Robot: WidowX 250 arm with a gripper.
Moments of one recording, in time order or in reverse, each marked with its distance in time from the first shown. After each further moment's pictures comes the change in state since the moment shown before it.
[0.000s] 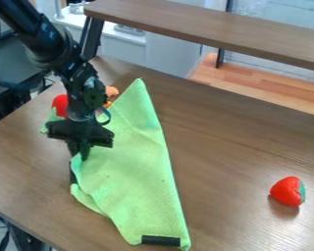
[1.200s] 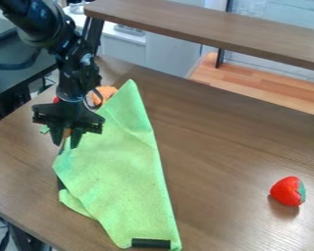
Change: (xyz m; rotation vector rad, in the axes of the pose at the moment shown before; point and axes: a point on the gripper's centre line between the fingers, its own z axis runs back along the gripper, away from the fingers) arm 0.009 0.018 0.025 0.069 0.017 0.062
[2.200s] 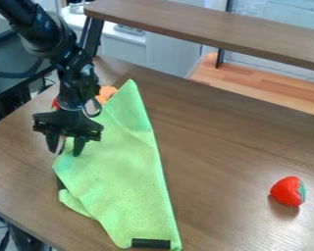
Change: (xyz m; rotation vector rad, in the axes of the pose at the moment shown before) arm -0.002 0.000 -0.019 0.006 0.028 0.012
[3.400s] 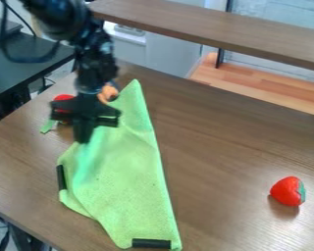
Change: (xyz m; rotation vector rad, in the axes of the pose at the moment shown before) arm 0.005 -0.032 0.036 -0.054 0.005 0.029
